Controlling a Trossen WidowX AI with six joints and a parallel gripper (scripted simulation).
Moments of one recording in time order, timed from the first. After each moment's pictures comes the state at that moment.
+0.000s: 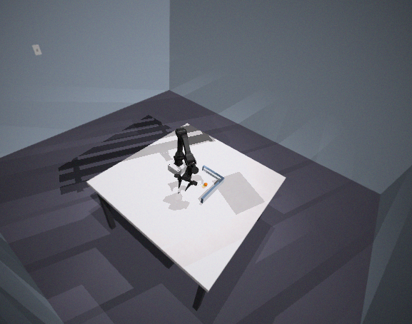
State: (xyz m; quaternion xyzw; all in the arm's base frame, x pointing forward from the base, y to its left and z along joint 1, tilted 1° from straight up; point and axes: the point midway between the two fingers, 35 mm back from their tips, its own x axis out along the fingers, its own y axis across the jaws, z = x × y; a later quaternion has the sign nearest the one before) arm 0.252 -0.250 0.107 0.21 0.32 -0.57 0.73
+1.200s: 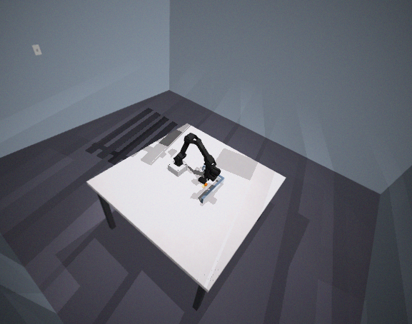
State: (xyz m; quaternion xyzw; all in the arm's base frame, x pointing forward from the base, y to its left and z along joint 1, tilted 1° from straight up) arm 0.326 -0.007 0.027 0.02 0.69 -0.02 0.72
